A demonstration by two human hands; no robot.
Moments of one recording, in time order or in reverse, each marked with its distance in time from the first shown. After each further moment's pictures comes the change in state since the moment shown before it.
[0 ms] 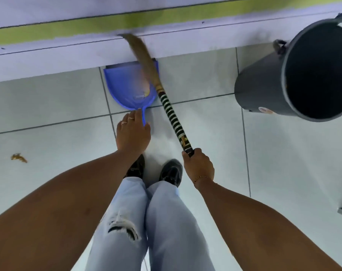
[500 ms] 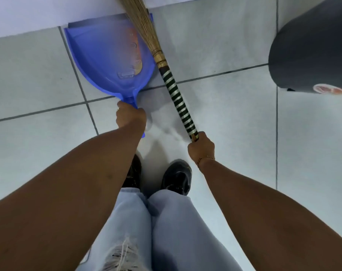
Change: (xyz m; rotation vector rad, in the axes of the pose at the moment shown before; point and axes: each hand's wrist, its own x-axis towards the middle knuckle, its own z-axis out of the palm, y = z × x) left_hand 0.132 -0.027 0.153 -0.393 -0.099 -0.674; right_hand 0.164 0.007 0.096 0.187 -0.099 0.178
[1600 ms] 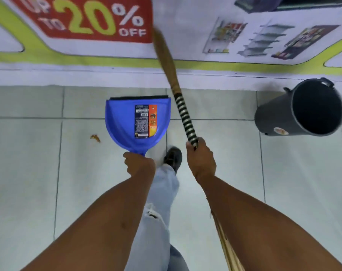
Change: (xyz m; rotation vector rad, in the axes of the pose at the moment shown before) left_hand -0.264 -0.233 -0.315 -0.425 0.116 -0.157; right_hand -0.453 -0.050 0.011 -0.017 0.254 -0.475
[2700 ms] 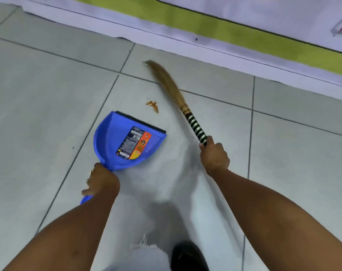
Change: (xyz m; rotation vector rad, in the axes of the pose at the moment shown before) left_hand 0.381 -0.383 -0.003 0.050 0.292 -0.014; right_hand 0.082 0.063 0.449 -0.449 0.111 -0.405
